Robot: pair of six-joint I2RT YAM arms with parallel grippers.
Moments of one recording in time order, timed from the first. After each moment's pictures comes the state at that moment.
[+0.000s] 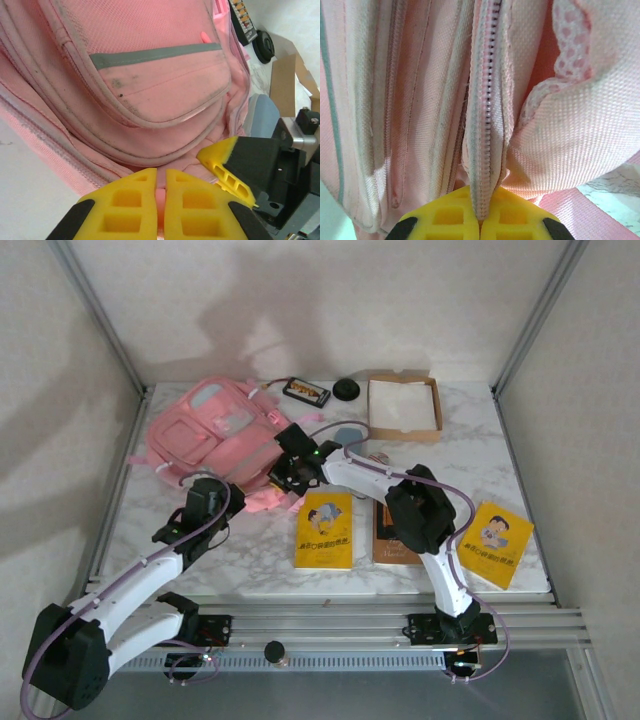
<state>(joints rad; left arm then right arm) -0.37 0.97 0.48 -0.10 -0.16 -0.98 0.84 2.15 1.70 -0.50 -0.23 1.30</state>
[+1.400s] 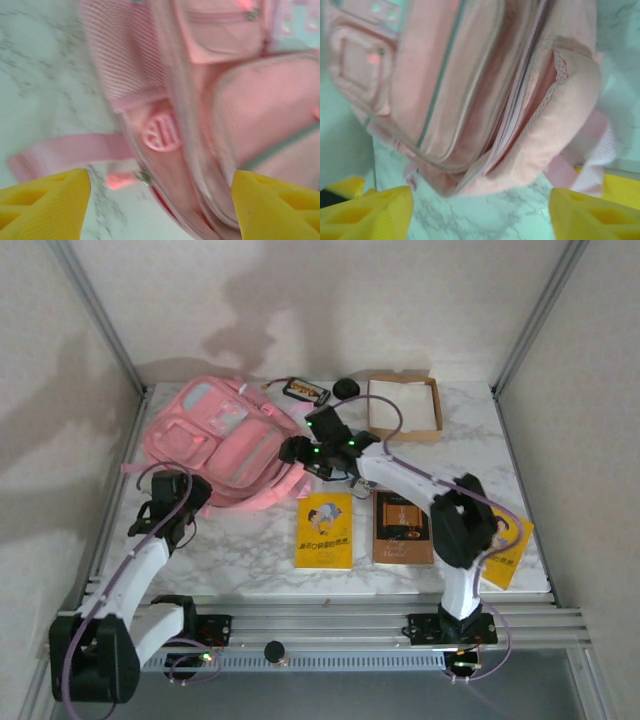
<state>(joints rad) -0.01 0.98 0.54 -0.30 -0.10 -0.87 0.75 1.84 1.50 -0.45 -0.21 0.91</state>
